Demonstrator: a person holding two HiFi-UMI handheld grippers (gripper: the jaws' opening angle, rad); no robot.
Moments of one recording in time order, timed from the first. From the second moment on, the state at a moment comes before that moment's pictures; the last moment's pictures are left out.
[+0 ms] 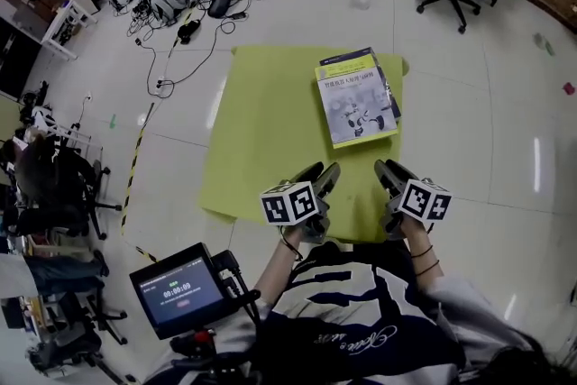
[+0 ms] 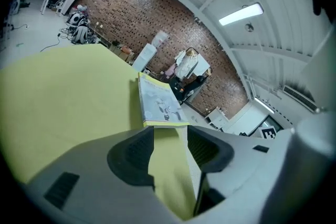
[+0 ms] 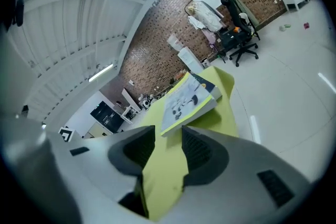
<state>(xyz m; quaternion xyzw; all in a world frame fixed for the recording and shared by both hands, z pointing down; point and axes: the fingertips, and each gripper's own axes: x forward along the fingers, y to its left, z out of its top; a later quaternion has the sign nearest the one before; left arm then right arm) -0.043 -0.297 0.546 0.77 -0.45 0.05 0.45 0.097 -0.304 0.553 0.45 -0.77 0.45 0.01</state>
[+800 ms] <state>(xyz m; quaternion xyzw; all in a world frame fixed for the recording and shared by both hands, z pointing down) -0.062 -0.134 0.463 0.84 -0.38 0.02 0.38 0.018 -0.108 0.443 0.49 -0.80 0.34 -0.04</state>
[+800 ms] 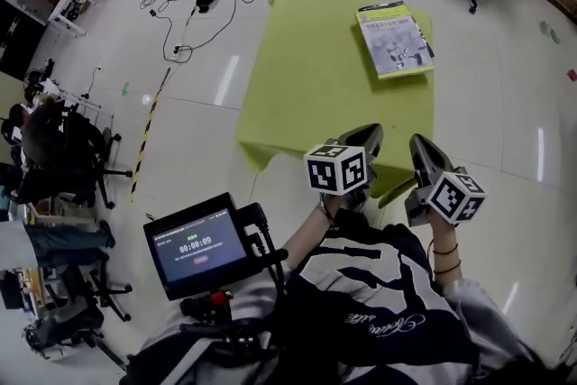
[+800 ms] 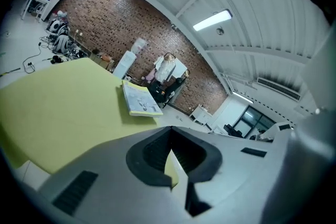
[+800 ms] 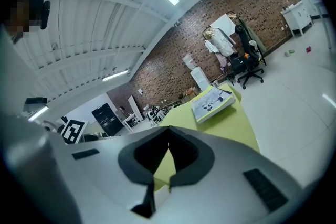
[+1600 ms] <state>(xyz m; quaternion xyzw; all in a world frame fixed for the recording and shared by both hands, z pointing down) 0.027 0.070 0.463 0.84 -0.39 0.04 0.38 0.094 0.100 0.438 0.48 -0.81 0.34 -0.05</state>
